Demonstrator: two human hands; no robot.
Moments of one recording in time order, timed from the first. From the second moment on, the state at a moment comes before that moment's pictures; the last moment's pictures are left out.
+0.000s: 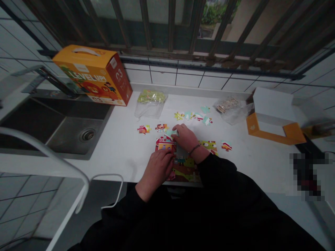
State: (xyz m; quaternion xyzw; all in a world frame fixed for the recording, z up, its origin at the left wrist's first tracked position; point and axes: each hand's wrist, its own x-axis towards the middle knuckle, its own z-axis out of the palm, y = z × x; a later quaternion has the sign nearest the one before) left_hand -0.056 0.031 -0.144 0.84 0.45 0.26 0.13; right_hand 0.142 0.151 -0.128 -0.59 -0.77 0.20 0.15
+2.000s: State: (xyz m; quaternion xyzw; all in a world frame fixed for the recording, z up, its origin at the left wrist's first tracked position) left_hand -0.052 0.033 -0.142 0.84 0.49 0.23 0.10; right_hand 0.178 0.140 -0.129 -0.58 -0.74 0.26 0.20
